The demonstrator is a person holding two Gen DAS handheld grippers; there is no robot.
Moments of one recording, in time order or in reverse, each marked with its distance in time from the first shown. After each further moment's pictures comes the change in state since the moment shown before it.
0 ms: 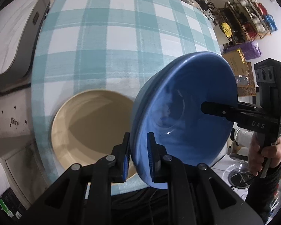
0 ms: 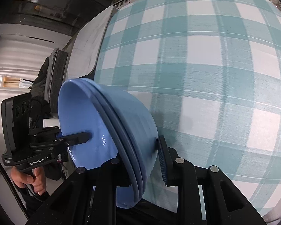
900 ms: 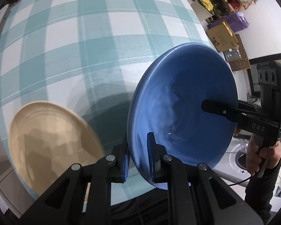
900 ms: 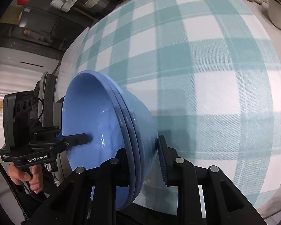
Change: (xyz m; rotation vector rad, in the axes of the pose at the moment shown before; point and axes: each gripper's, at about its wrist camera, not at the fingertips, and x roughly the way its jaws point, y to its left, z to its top) left arm 0.067 -0.084 0.004 0.192 0.070 -0.009; right arm -0.024 -0.098 -0.061 0.126 -0.164 -0.043
